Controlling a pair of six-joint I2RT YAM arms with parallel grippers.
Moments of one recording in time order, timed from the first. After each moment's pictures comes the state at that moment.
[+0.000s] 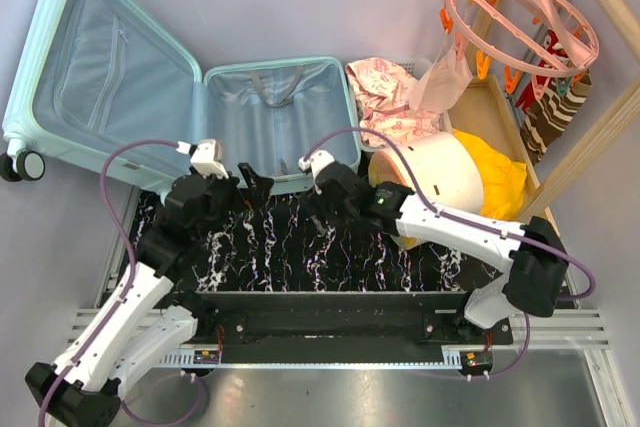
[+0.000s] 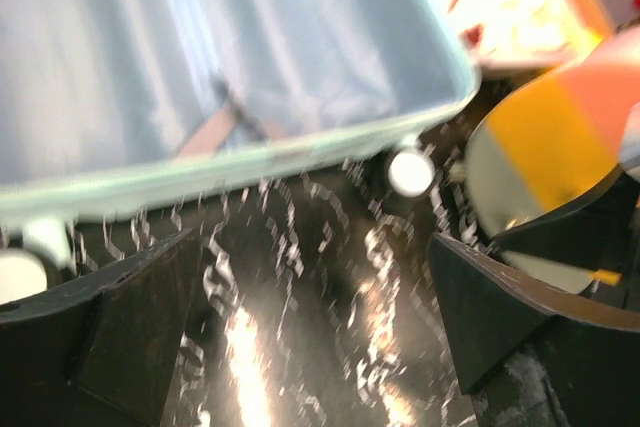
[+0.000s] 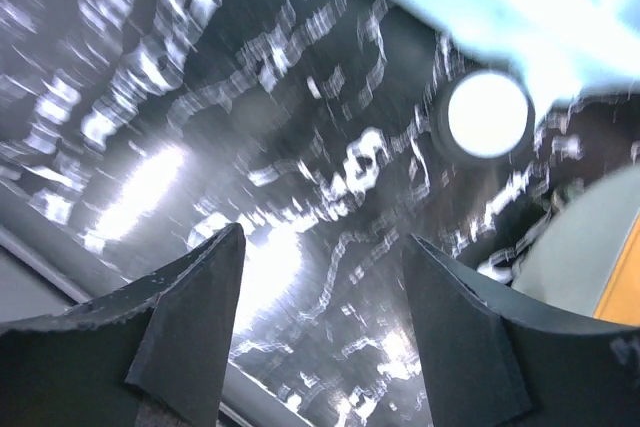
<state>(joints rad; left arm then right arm) -0.47 0.68 0.68 -0.31 -0.06 -0.44 1.02 1.51 1.18 -0.48 0.23 0.21</state>
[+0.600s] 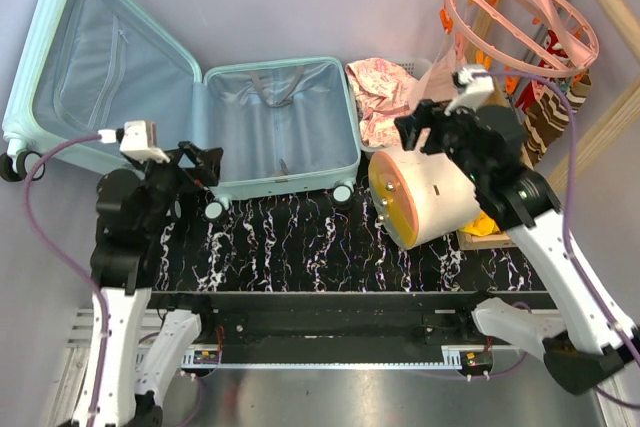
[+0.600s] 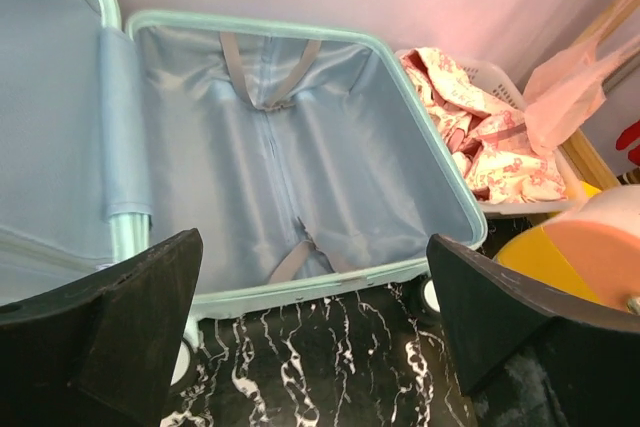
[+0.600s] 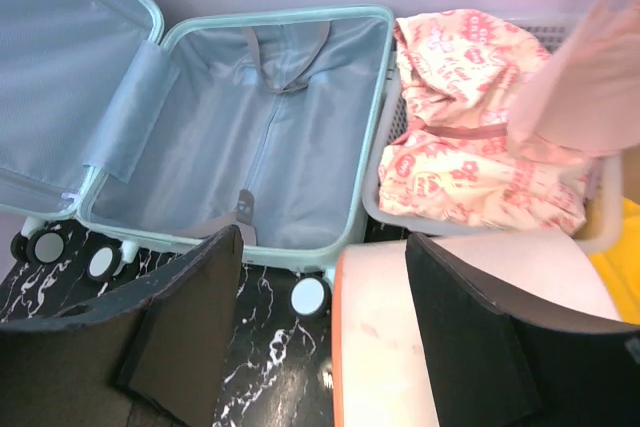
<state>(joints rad) -0.07 0.66 0.98 -0.41 0.13 -0.31 0.47 1.08 1.35 -0.43 0.06 0.26</state>
